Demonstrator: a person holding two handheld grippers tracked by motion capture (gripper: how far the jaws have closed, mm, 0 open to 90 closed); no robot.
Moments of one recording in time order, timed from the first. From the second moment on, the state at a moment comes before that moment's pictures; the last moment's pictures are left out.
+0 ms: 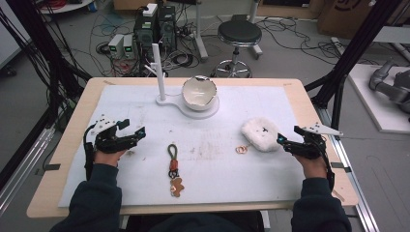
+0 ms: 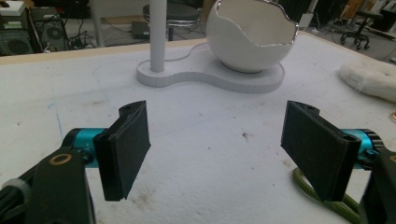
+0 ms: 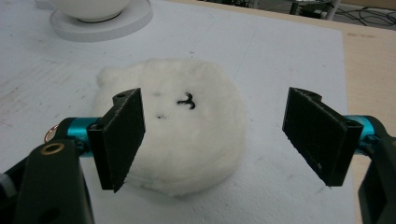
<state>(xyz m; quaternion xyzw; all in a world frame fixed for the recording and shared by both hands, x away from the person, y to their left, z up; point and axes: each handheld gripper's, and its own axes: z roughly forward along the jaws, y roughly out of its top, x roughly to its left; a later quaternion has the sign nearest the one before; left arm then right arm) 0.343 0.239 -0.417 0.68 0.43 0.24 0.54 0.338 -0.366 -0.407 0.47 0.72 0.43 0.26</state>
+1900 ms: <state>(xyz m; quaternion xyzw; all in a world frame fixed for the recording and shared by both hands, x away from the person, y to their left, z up) 0.341 0.219 -0.416 0.71 0.40 0.20 0.55 0.362 -0.343 -0.412 0.45 0.72 0.51 0.15</state>
